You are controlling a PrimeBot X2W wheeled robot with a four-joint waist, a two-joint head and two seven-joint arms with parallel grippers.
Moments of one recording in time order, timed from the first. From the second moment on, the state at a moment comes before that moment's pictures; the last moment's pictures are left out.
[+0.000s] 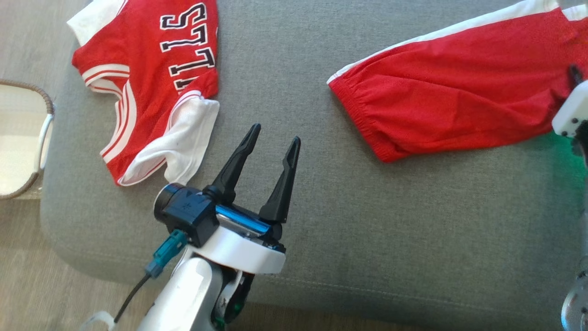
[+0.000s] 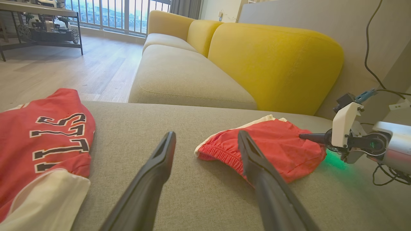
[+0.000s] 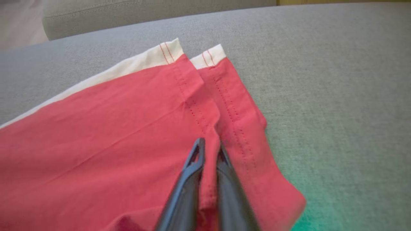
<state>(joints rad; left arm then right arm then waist) -0.21 0.05 -0.51 -0.02 -0.28 -0.01 -0.26 -0.83 -0.22 -0.48 0.85 -0.06 0.13 0.21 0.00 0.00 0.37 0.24</state>
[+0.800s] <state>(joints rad) -0.19 0.05 -0.50 -0.02 -0.24 -0.03 -0.26 -0.72 -0.22 -0.54 0.80 -0.03 0.13 0.14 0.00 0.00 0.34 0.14</state>
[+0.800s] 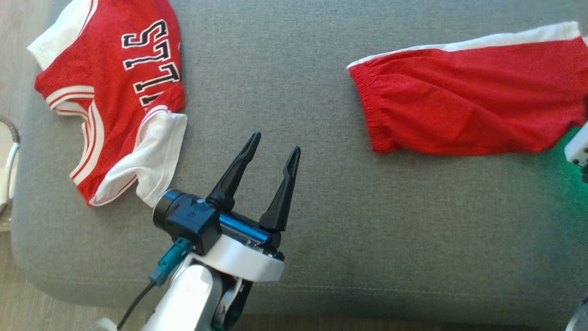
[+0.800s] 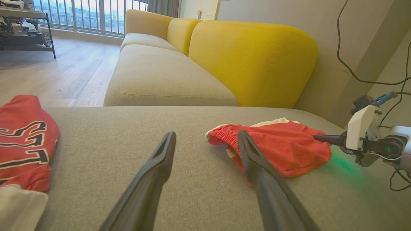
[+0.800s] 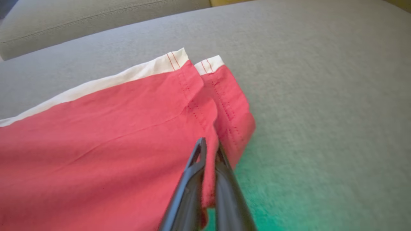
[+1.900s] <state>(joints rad) -0.19 0.05 -0.50 0.00 -0.19 -0.04 -0.26 -0.81 -0.16 -0.80 0.85 -0.14 0.13 0.16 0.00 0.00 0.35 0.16</state>
